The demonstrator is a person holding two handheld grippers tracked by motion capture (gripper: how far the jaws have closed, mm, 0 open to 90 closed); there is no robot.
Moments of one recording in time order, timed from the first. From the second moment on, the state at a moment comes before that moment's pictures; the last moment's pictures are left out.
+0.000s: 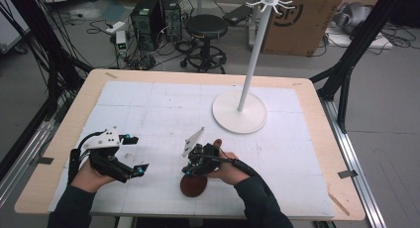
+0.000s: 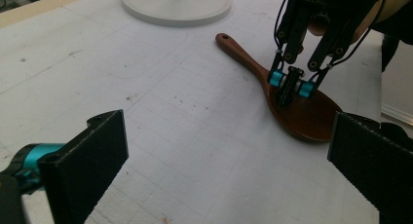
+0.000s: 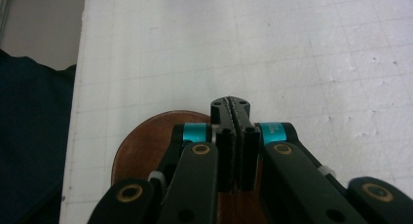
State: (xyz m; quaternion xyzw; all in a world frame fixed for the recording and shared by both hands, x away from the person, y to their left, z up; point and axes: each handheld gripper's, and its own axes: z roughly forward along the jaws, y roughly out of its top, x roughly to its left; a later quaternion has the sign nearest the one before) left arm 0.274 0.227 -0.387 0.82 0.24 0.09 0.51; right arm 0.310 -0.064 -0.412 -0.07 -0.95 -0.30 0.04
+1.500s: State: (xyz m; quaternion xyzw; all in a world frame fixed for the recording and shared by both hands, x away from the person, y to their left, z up) left arm 0.274 0.230 -0.391 0.82 0.25 0.09 0.51; right arm 0.292 -0.083 -0.412 -0.04 -0.97 -0.23 0.05
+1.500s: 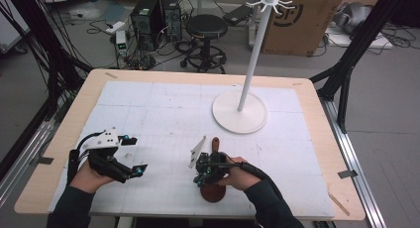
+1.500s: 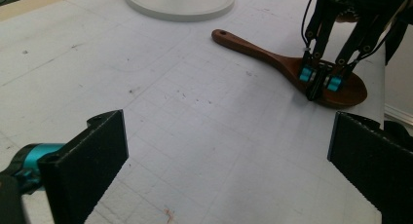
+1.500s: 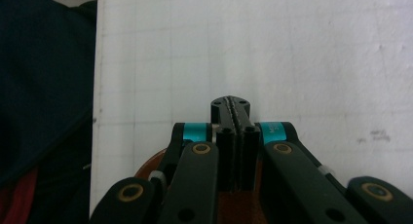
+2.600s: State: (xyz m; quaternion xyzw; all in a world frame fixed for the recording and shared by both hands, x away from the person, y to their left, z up) left arm 0.276 0.230 -0.392 0.82 0.25 0.09 0.50; right arm 0.284 -0.164 -0.404 -0.09 -0.98 -0.17 0.06
